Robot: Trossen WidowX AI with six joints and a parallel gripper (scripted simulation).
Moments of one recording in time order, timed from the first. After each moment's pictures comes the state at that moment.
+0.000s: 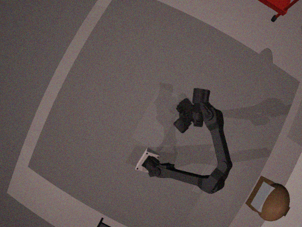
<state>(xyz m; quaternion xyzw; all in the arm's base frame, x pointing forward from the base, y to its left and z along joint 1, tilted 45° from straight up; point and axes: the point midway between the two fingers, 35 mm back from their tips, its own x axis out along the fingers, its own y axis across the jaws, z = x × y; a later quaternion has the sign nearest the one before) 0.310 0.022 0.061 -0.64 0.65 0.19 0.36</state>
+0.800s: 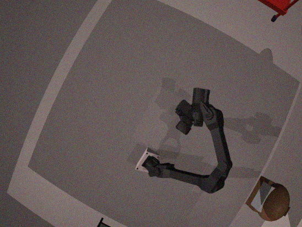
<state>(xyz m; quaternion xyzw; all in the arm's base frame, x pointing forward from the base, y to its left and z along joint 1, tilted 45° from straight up) 0.310 0.023 0.062 -0.68 0.63 0.25 0.29</state>
